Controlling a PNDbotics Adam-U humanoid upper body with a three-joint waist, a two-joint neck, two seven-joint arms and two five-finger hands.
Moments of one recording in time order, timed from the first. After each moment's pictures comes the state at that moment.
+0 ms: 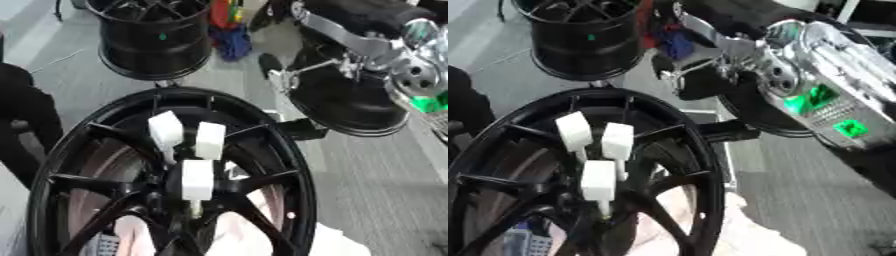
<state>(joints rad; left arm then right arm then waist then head) -0.32 0.55 0.14 -1.98 0.31 -0.01 0.35 -0.96 -0.82 0.52 -1.99 0.61 0.45 0.48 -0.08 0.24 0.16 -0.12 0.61</state>
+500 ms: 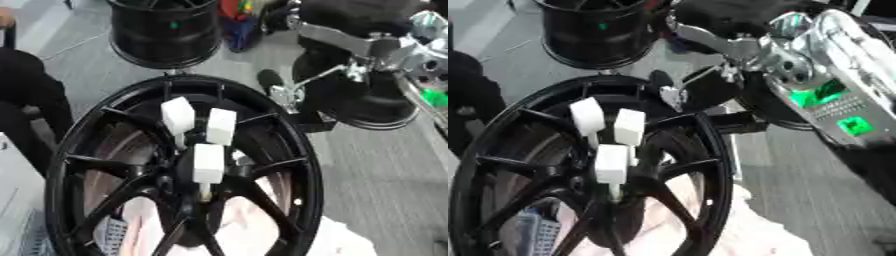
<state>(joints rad) -0.30 0.55 0.15 -1.98 0.31 0.00 0.36 -0.96 -0.69 0.46 -1.99 0.65 0.26 0.68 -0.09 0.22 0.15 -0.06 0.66</state>
